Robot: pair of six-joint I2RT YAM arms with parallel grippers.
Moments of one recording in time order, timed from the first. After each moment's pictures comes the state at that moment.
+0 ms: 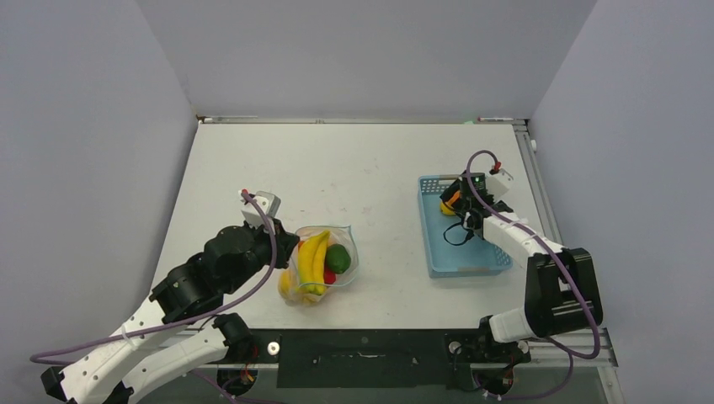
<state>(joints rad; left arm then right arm) -0.88 0.62 0.86 -0.63 -0.31 -0.43 0.18 1.41 0.78 -0.18 0.38 0.81</state>
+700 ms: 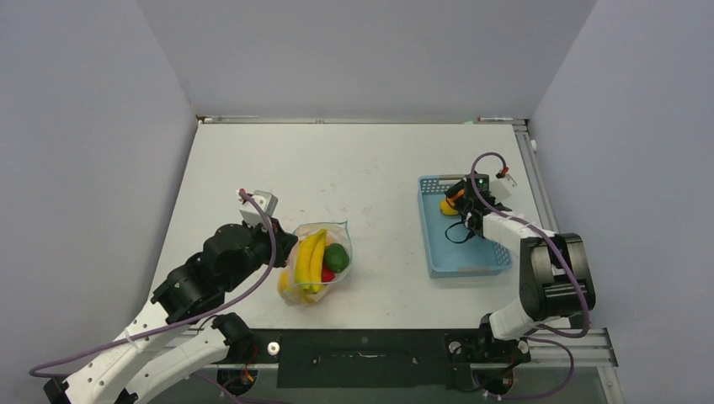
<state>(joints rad) -0.80 0.60 0.82 -0.63 -0.23 -0.43 0.12 1.51 0.74 0.01 0.33 0.93</state>
